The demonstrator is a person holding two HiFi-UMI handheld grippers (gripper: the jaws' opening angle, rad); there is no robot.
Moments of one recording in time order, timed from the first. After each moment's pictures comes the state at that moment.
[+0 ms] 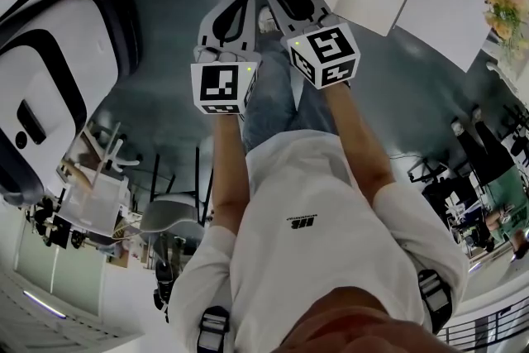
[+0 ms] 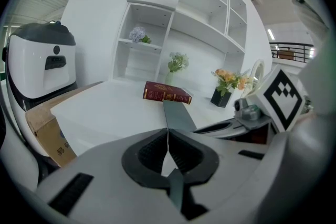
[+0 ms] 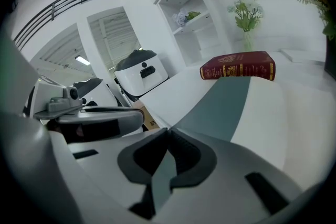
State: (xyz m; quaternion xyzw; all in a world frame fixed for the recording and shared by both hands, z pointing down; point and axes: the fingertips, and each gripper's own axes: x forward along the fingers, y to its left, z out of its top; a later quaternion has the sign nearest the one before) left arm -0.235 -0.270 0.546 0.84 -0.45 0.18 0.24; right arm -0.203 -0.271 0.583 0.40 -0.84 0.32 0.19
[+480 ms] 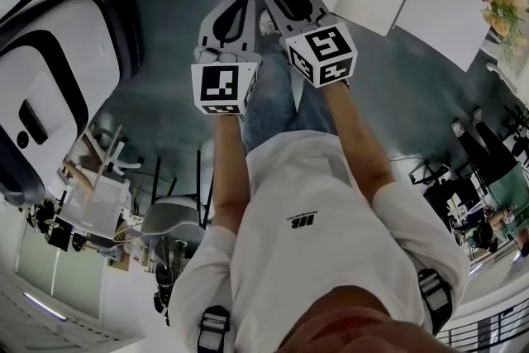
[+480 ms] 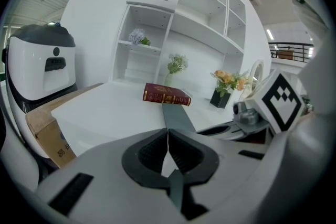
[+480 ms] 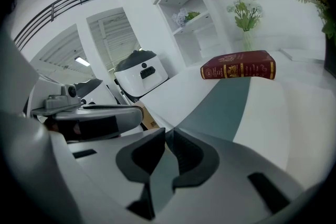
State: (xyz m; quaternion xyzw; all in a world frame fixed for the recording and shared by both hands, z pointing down) left arm -0.237 -0.271 0.541 0.84 -0.45 0.18 0.23; right arm -0.208 -0.271 0.584 0.40 -0.84 0.32 0.19
